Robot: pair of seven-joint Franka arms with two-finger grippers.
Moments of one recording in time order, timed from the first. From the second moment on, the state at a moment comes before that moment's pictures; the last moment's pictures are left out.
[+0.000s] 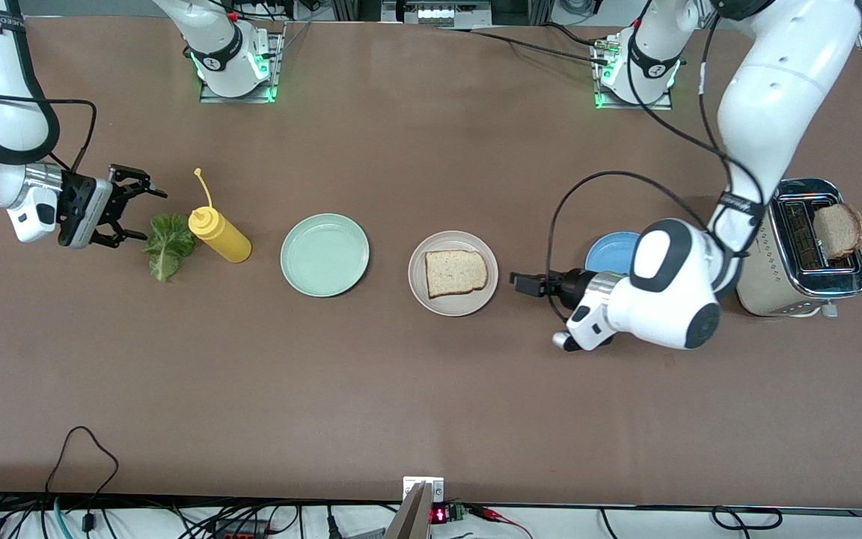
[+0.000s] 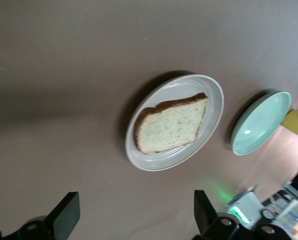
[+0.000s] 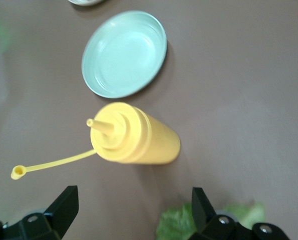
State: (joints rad) left arm 0.14 0.77 -0.54 -1.40 -0.28 1.80 -0.29; right arm -0.21 0.11 -0.01 -2.17 0.53 1.97 -1.55
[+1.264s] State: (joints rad) left arm -0.03 0.29 -0.08 -1.33 0.04 1.68 -0.15; right arm -0.29 0.38 -0.02 -2.23 0.97 1.97 -2.38
